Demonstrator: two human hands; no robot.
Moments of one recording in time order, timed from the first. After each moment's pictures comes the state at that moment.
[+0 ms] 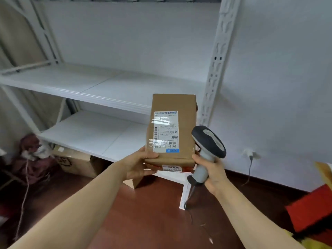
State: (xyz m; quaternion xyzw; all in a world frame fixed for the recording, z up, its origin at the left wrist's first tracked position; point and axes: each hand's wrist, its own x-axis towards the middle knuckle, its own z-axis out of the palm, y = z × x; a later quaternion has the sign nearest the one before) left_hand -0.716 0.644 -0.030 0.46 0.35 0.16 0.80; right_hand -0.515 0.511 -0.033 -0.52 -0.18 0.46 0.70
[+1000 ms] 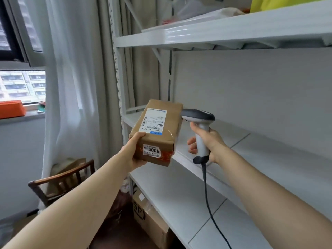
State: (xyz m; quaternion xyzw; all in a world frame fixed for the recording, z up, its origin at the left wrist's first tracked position) left_hand -1.085 1.135 0.070 0.22 0.53 0.56 0.60; right_hand -0.859 1.152 0.113 -0.52 -0.46 0.54 0.47
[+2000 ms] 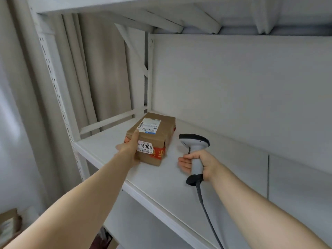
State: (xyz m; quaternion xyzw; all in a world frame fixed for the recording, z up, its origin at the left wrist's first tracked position) left_hand -1.124 1.544 0.028 0.22 0.65 0.49 0.54; right_hand -0.900 1.483 0.033 -0.55 -0.24 0.67 0.44
